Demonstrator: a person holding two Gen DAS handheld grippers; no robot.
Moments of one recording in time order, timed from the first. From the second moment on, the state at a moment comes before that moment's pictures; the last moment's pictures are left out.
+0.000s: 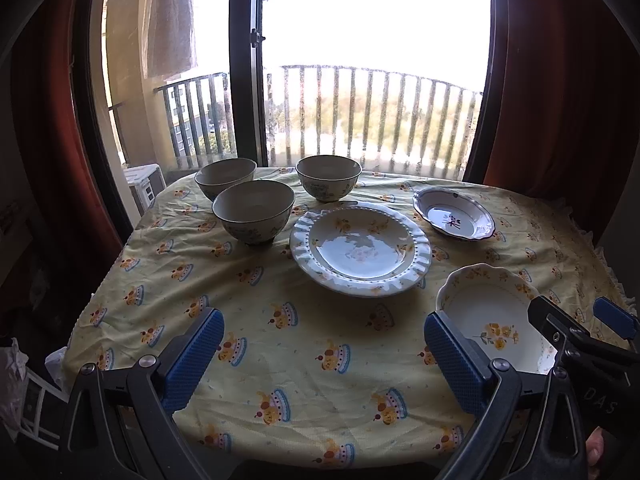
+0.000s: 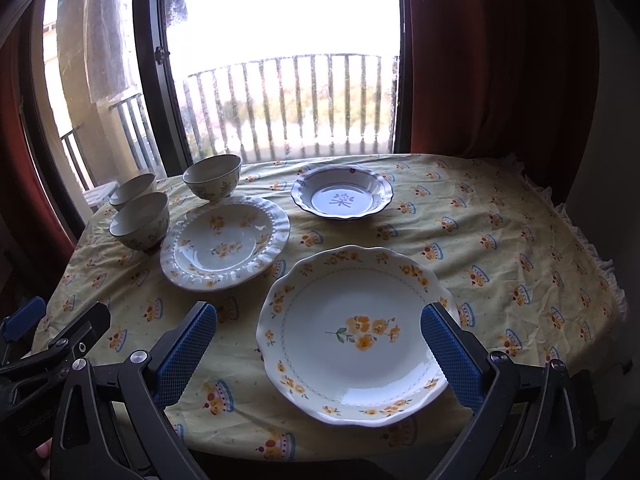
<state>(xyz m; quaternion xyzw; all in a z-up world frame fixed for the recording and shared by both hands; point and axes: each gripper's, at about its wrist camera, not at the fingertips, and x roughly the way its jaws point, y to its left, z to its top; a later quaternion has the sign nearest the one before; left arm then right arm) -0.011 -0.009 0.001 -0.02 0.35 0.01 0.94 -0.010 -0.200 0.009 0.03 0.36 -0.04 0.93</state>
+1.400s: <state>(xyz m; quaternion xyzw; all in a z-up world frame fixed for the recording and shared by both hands) 0.056 0.023 0.018 -0.02 0.39 -0.05 0.92 0.028 -0.152 0.036 0.06 0.40 -0.10 0.91</state>
